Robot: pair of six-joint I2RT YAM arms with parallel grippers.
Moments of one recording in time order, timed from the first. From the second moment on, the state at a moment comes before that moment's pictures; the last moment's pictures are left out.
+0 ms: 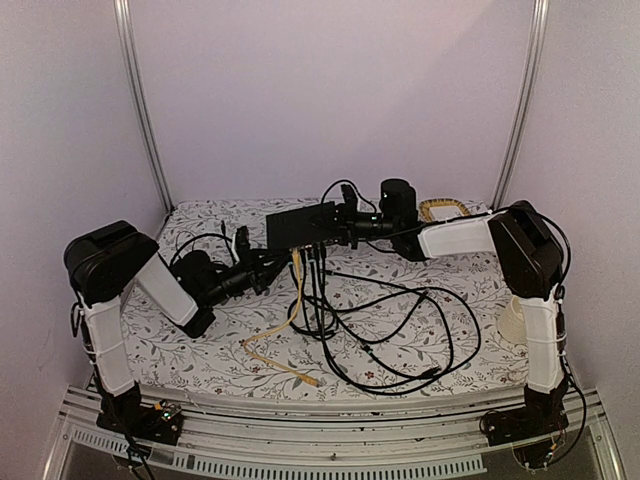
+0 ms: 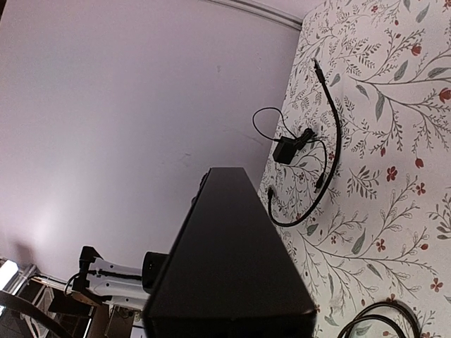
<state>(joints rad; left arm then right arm) -0.55 1.95 0.58 1.54 0.45 -1.38 0.63 2.17 1.49 0.60 -0.76 1.22</state>
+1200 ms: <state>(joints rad) -0.53 2.01 0.60 1.54 0.50 -1.39 0.61 2.25 1.54 0.60 -0.78 1.26</state>
